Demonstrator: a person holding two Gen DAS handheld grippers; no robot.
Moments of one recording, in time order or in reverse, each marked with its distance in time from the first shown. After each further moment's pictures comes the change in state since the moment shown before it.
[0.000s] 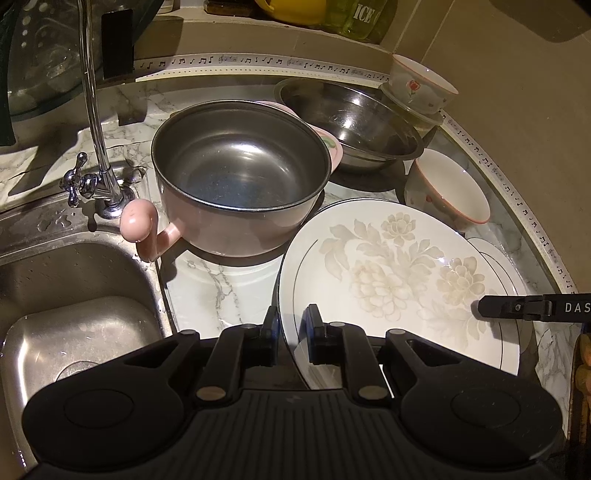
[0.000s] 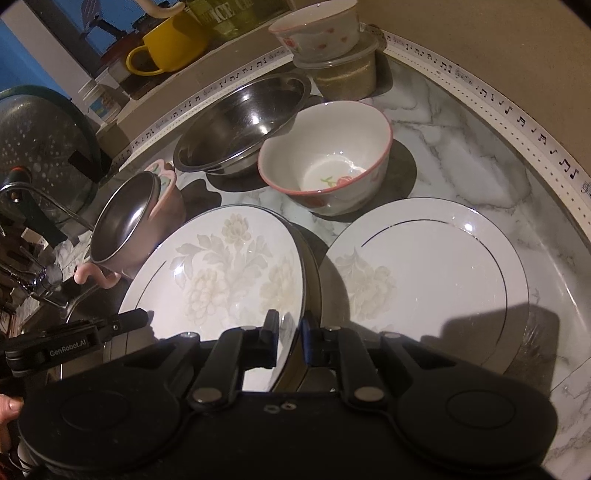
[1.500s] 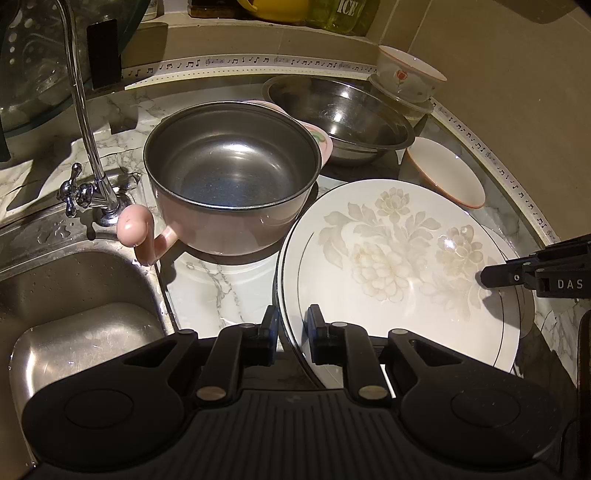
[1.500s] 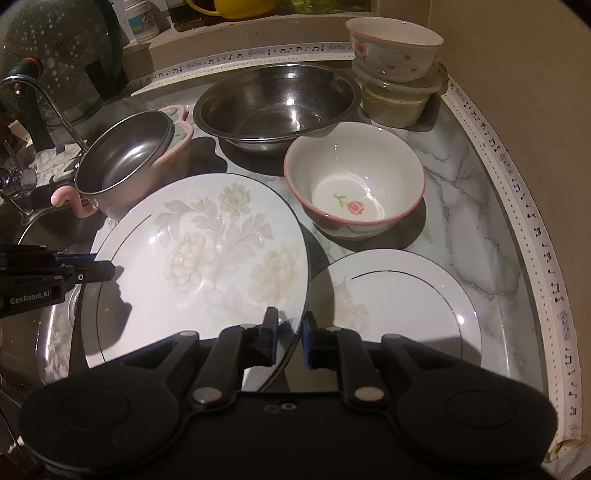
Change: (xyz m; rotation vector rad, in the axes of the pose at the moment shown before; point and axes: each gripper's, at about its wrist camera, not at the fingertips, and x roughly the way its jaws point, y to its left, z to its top) left arm -0.002 -0.003 -0.003 0.065 0.011 0.002; right arm 0.006 0.030 0.020 -0.337 0.094 -0.153
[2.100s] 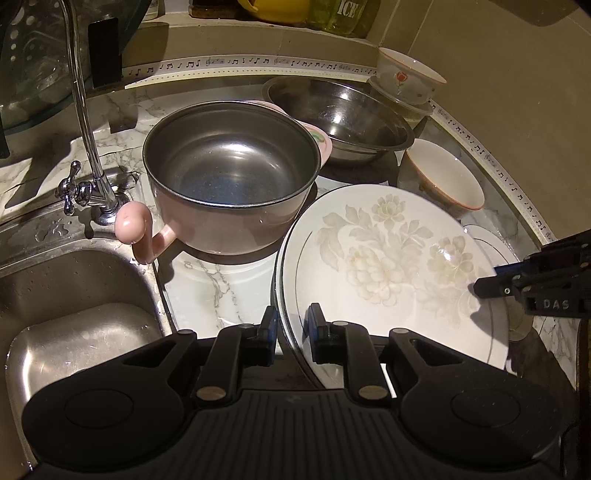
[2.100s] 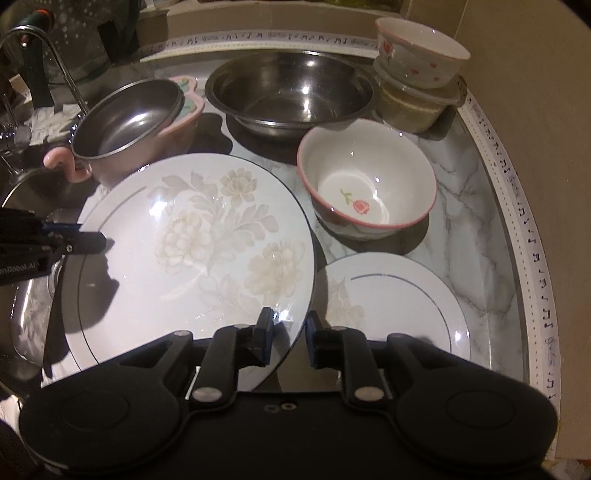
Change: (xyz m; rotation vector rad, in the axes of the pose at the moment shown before) left arm 0.001 0.000 0.000 -0.008 -0.008 -0.004; right arm 0.011 0.019 0.001 -0.133 0.047 -0.090
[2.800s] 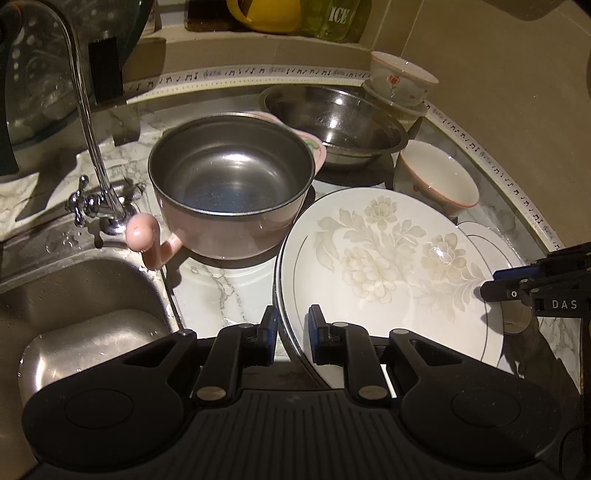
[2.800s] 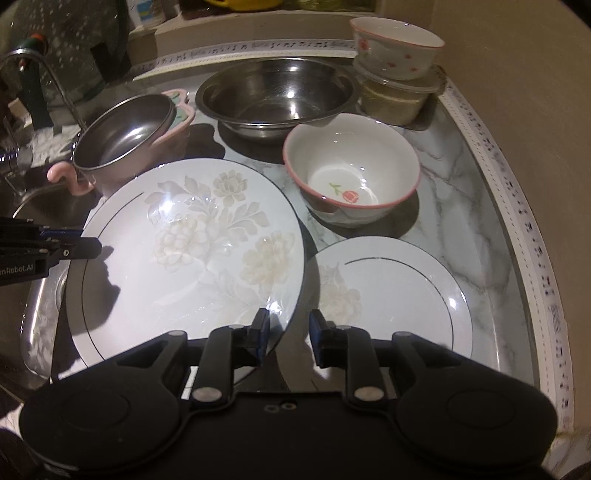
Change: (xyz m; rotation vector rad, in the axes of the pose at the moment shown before) left arm -0.016 -0.006 -0.002 0.042 -0.023 0.022; right arm -0.013 -0.016 -0.021 0.111 -0.068 0.052
